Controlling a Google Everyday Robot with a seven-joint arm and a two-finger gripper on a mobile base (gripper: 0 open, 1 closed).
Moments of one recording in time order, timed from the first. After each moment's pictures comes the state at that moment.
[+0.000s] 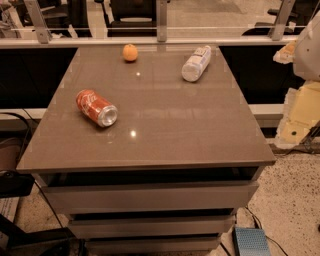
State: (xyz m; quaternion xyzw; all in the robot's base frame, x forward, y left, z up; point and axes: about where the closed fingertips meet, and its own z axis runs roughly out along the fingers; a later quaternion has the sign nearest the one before) arm 0.438 -0.217 0.976 -0.60 0.78 -0.03 0.16
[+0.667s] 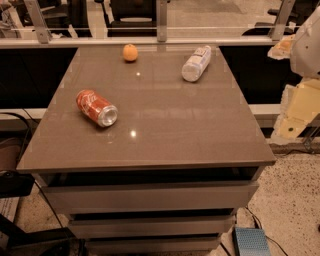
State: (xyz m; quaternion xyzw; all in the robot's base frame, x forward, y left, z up) arm 0.446 -0.211 0.979 -0.62 0.76 -0.03 0.18
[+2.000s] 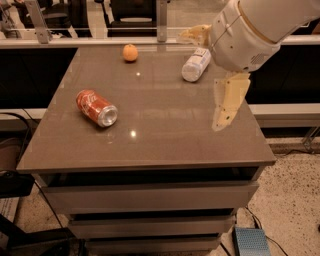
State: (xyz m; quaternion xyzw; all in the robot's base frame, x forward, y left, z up) arm 0.477 -0.074 0.985 -0.80 0.53 0.01 0.27
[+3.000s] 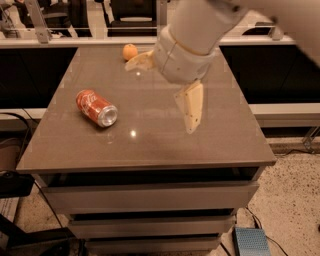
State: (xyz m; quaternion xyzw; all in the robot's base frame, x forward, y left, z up) arm 0.490 -0.008 0.940 -0.91 0.36 0.00 0.20
